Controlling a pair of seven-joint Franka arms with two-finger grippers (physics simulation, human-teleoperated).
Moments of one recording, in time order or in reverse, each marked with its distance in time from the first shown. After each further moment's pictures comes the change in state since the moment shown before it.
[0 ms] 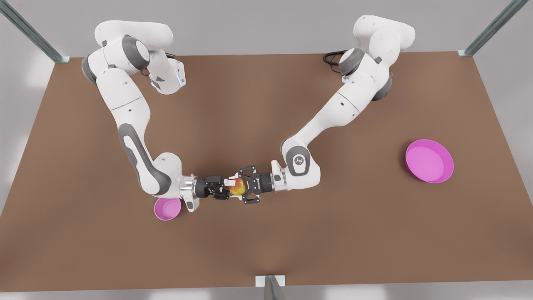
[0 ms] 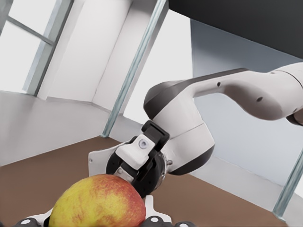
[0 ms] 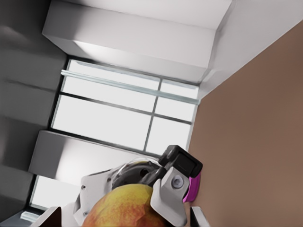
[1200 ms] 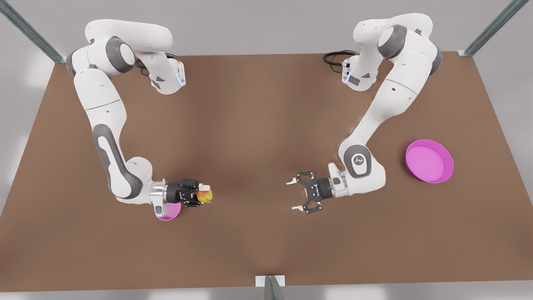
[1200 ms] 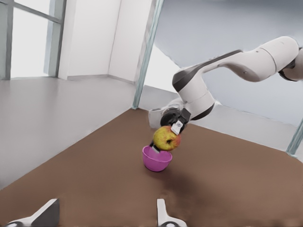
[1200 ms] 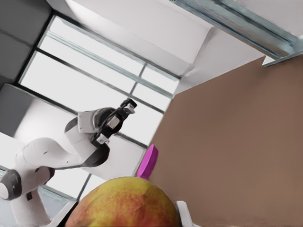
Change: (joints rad) left arm 0.458 -0.417 0.007 -0.471 0.382 -0.144 -0.032; right arm -0.192 -0.011 -0.012 0.004 -0.325 -0.041 -0.149
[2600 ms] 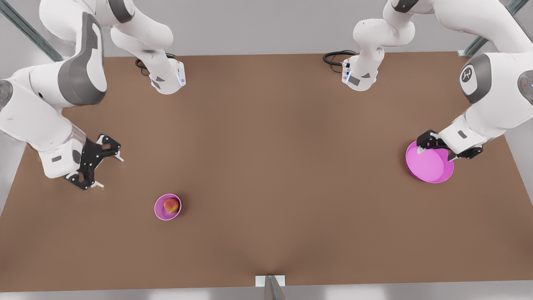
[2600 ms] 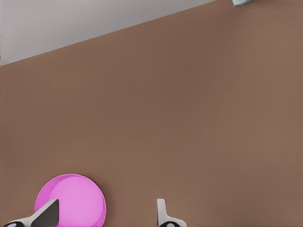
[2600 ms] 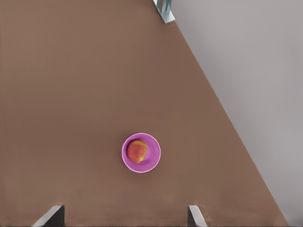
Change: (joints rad) left arm -0.136 -0.478 0.530 0.193 1.186 -0.719 -1.569; right arm 0.138 -0.582 -0.179 0.263 -1.327 -0.219 0.304
